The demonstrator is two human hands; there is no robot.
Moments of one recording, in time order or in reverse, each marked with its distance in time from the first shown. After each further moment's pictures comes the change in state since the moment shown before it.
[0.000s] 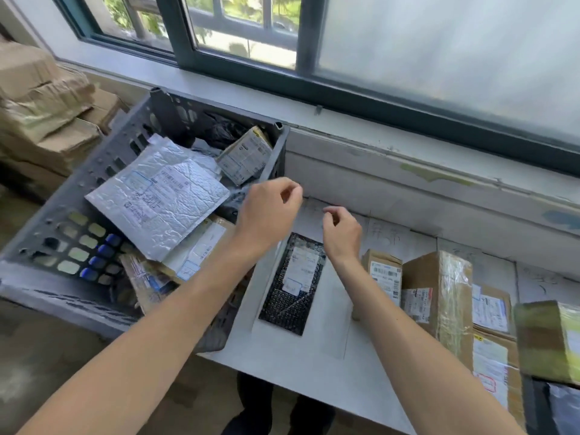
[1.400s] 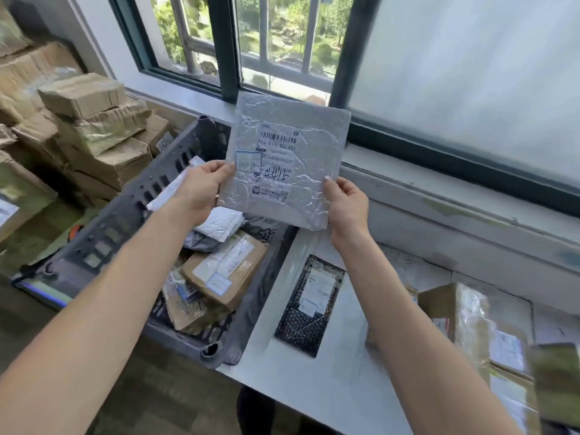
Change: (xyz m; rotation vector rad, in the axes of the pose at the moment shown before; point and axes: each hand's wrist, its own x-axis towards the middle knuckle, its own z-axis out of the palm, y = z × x) left_hand 0.046 -0.088 -0.125 -0.830 0.016 -0.476; right_hand -0.006 -0.138 -0.001 0.684 -0.137 0.153
